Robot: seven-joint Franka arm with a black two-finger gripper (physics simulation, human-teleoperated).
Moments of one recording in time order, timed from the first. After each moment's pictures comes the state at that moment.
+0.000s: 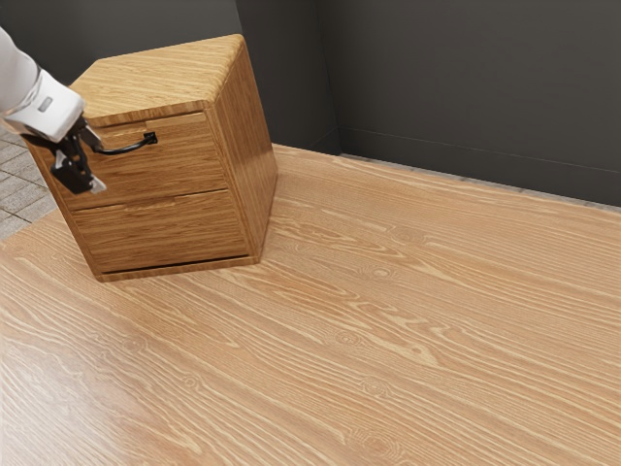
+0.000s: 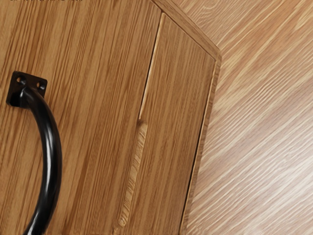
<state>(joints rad) -1.17 -0.67 1.18 -1.65 0.89 1.87 0.77</state>
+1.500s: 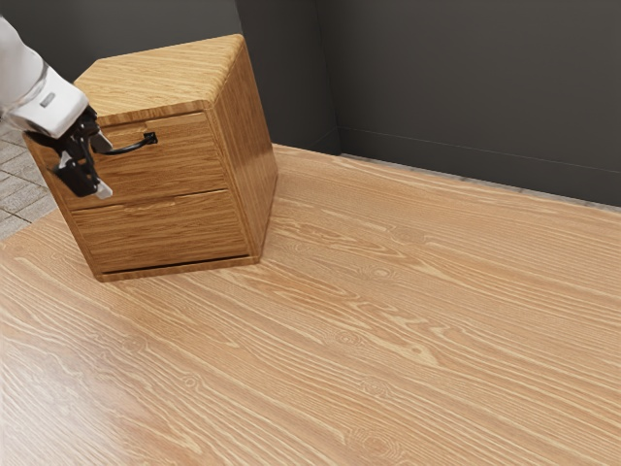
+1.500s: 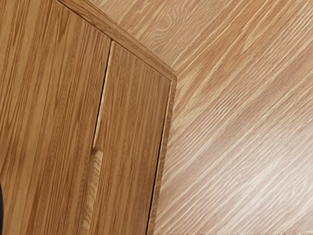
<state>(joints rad) -1.24 -0.68 1.21 -1.60 0.82 1.78 0.83</state>
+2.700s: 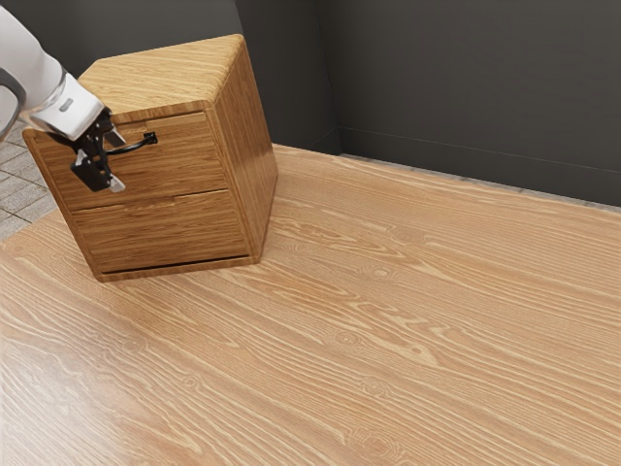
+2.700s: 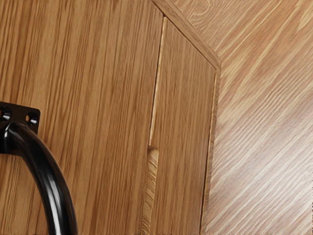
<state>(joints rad) -1.43 -0.73 1.39 -1.48 0.90 1.83 0.91</state>
